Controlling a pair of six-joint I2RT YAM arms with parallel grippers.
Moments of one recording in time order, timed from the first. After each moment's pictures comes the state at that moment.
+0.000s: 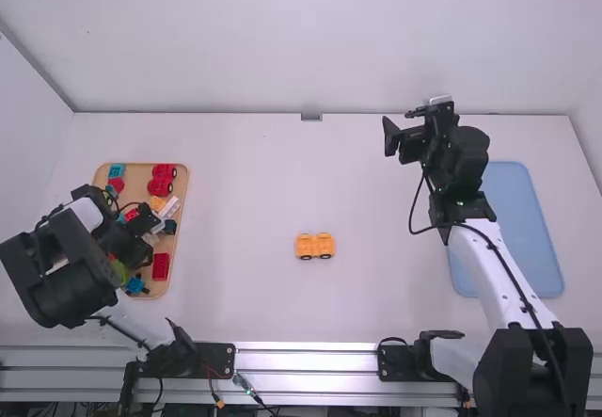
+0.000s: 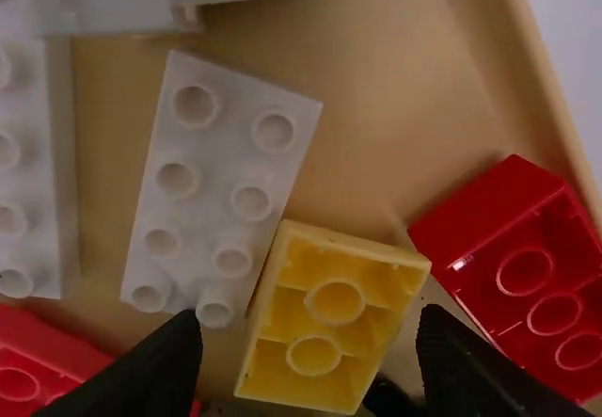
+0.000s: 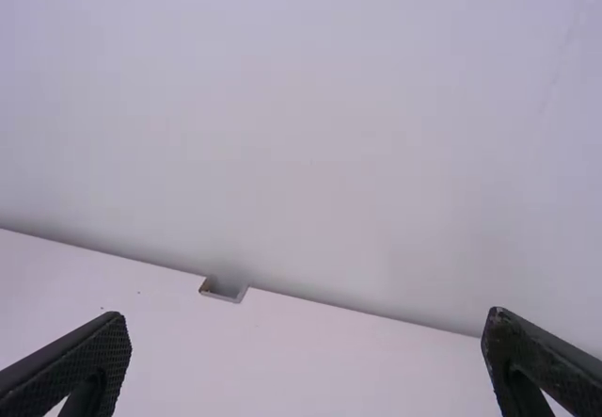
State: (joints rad) left arm 0.67 1.77 0.97 -0.77 0.04 1.22; right arm 0.06 1.29 0.87 0.27 -0.26 -0.05
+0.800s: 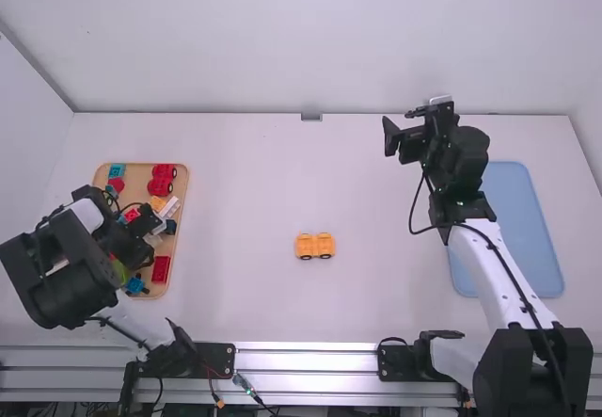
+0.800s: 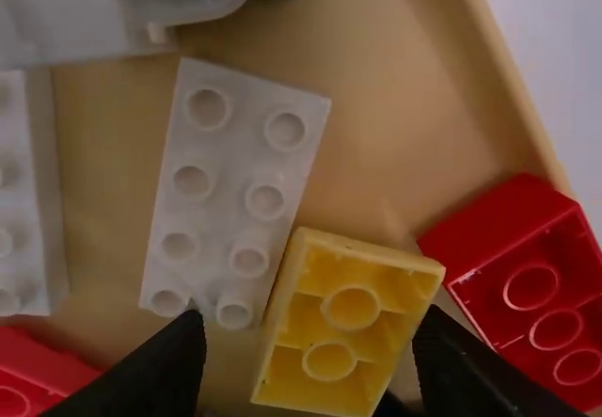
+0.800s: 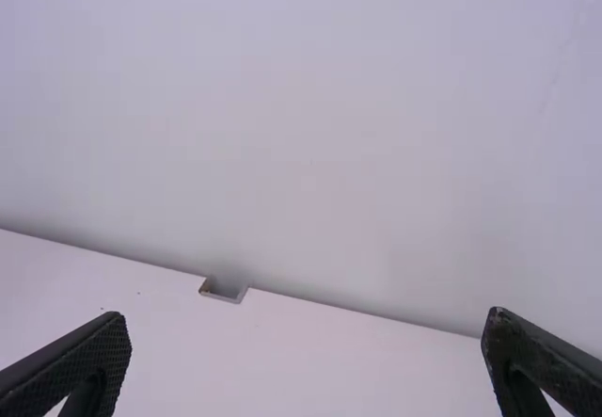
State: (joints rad) left arm 0.67 1.76 0.96 -0.75 0.06 1.26; right arm 0.06 1.29 0.87 0.27 -0.26 -0.05
